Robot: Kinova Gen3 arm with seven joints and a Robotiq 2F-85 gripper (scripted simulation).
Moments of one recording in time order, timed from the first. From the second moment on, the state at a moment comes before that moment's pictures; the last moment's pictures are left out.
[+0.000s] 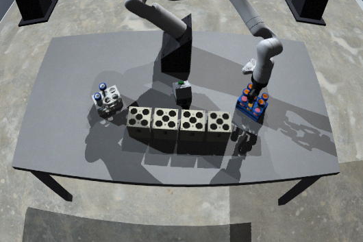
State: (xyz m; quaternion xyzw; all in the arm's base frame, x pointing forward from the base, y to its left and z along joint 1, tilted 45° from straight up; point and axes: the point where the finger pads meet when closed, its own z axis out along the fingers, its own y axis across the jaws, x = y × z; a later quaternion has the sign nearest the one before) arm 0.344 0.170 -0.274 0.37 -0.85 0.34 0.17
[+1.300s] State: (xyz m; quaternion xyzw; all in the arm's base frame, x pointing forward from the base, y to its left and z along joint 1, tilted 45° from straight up) arm 0.344 0.163 -0.281 0.37 -0.85 0.34 0.17
